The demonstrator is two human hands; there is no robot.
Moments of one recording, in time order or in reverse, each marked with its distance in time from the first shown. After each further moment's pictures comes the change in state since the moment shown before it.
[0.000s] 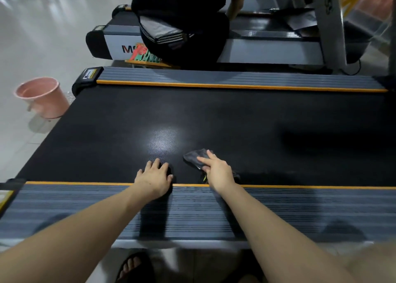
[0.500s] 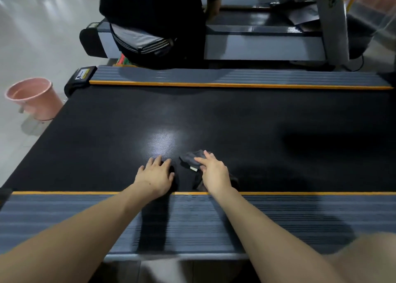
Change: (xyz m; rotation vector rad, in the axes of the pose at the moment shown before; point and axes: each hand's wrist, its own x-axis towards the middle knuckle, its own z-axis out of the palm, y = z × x) left_hand 0.022 0.015 -0.013 0.009 0.059 0.032; right_hand 0.019 -0.007 0.002 -0.073 0.042 -0.030
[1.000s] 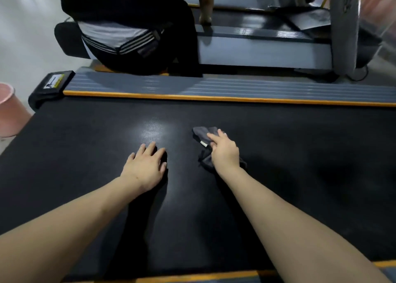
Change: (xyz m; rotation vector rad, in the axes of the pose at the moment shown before) left_hand 0.176 -0.063 -0.053 0.033 0.140 0.129; right_hand 0.219 0.000 0.007 -0.021 0.238 0.094
